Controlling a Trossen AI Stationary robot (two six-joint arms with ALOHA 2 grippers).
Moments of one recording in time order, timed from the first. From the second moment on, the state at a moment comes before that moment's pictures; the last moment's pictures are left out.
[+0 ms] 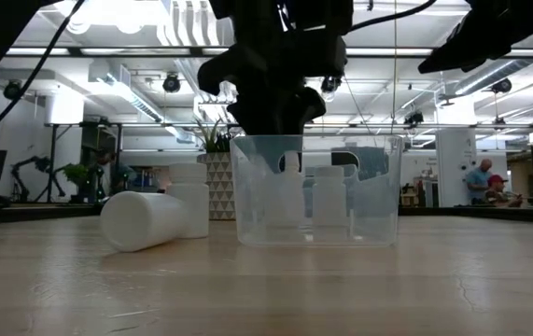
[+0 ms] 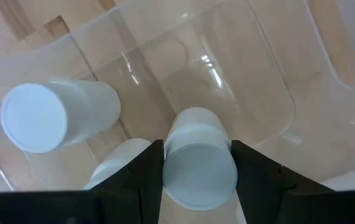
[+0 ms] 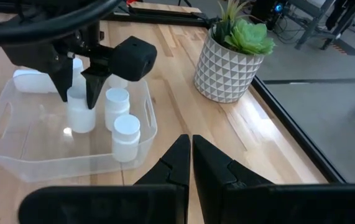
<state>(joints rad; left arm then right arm) -0.08 2.11 1.82 -0.98 0.05 0.41 0.29 0.65 0.55 -0.42 0.58 0.14</state>
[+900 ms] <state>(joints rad) -0.08 2.11 1.78 -0.95 0.05 0.37 0.29 0.65 0.55 -0.42 0.58 0.15</state>
